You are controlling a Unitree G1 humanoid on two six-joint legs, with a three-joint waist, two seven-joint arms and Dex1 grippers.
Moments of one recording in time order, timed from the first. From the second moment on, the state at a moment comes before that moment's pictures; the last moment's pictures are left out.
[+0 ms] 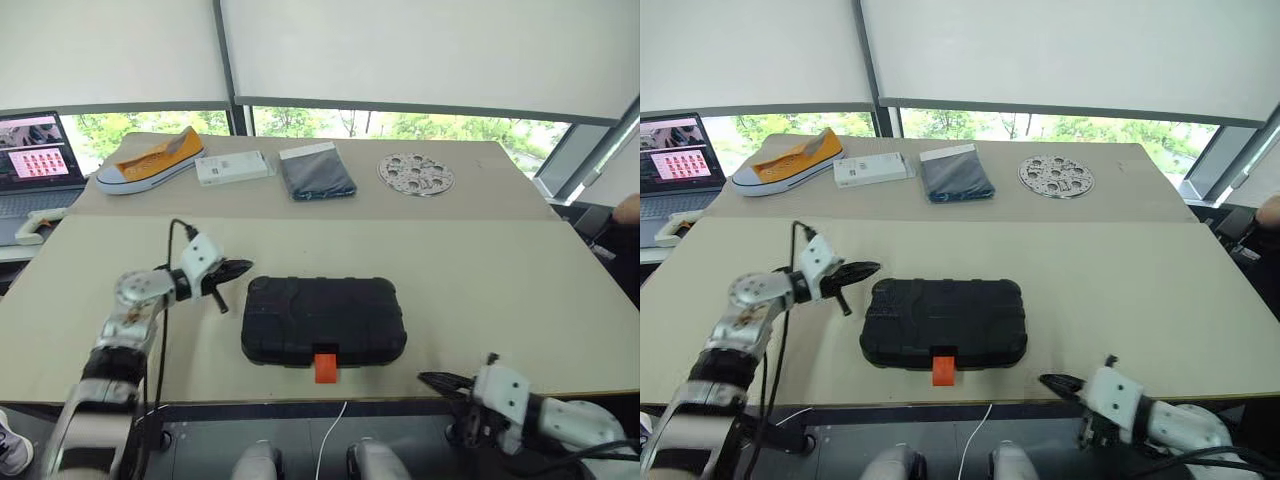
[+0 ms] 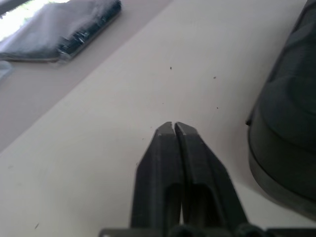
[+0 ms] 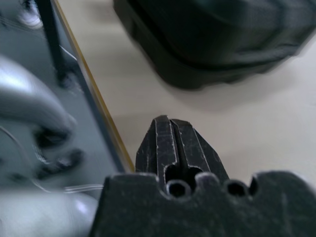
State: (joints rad) left arm -0.65 0.59 -0.06 0.64 -0.11 -0.11 -1.03; right arm 0.30 -0.83 0.10 -0.35 0.29 -0.11 0.75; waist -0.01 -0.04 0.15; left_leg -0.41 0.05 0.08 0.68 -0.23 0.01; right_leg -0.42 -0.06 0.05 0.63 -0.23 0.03
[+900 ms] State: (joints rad) left arm -0.44 0.67 0.16 0.44 -0.38 0.22 -1.16; right arm -0.25 -0.57 0.16 0.11 0.08 -0.05 0.72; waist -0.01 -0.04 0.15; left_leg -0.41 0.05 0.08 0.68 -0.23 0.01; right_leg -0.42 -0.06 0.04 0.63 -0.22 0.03
